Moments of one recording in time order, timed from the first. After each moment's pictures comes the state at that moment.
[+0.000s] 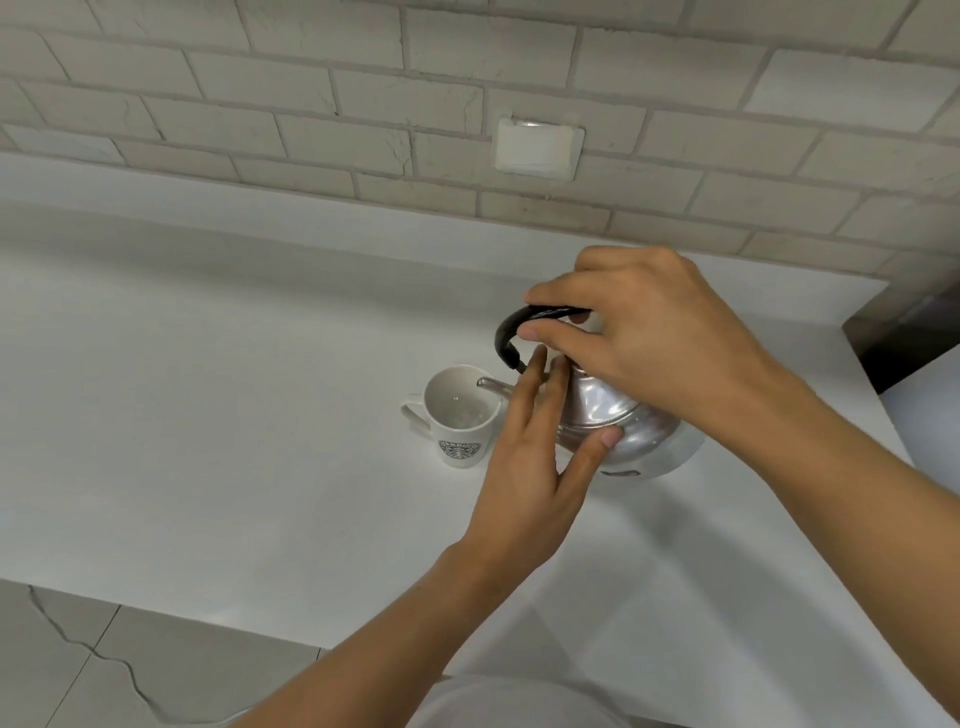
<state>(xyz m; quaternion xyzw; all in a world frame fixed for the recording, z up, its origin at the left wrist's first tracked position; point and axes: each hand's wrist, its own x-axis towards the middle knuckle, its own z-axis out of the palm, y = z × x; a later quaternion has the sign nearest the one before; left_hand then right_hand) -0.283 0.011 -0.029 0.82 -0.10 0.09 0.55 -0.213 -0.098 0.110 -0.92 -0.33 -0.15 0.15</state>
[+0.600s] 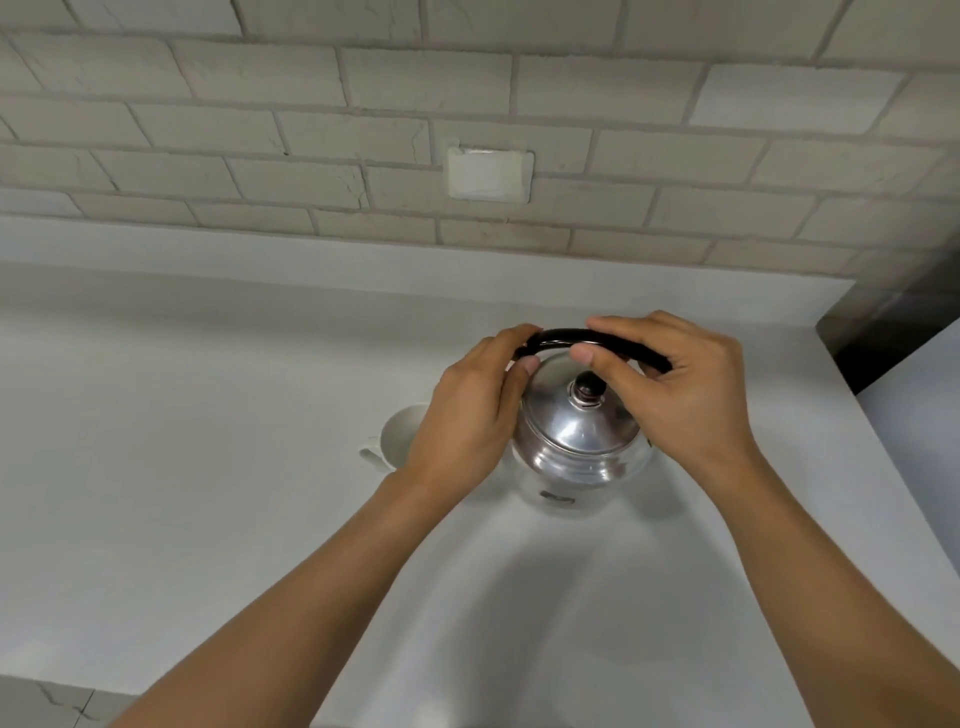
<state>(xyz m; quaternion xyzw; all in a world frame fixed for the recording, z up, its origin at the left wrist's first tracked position) -0.199 0.026 0.007 0.88 -0.13 0.13 0.44 -0.192 -0.175 0.033 -0.84 -0.16 -0.29 0.43</state>
